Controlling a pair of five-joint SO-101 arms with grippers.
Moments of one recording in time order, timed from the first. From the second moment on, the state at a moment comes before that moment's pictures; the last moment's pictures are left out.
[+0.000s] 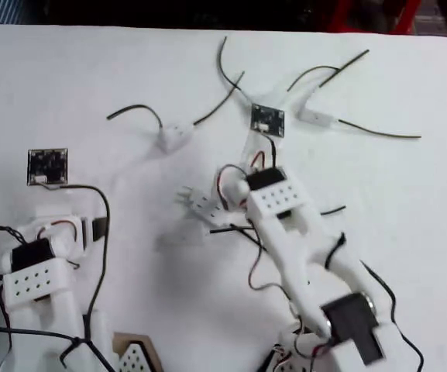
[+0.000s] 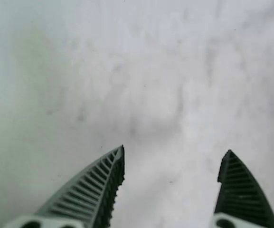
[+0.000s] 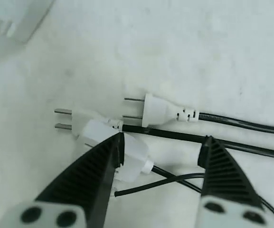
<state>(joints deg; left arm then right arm) -26.9 -51.4 71.0 49.9 -15.6 -26.1 -6.9 31.3 53.0 -34.2</state>
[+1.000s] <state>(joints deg) -26.9 -51.4 71.0 49.9 -15.6 -22.7 17.9 14.7 56.1 -42.3</state>
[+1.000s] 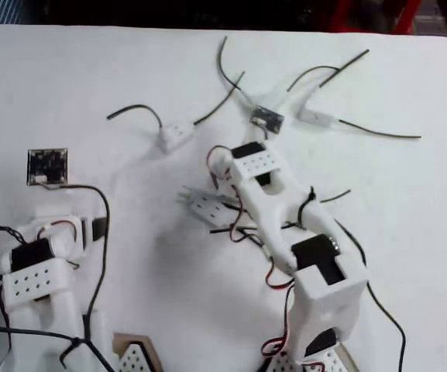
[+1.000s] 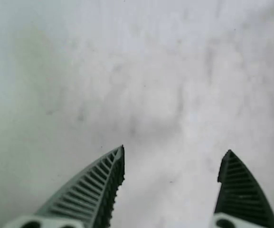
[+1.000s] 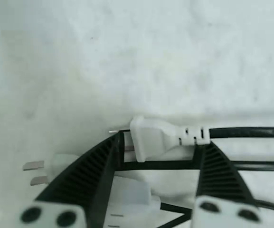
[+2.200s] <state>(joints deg) -26.9 -51.4 71.0 49.9 -15.6 -3.9 13.7 10.5 60.7 -19.2</state>
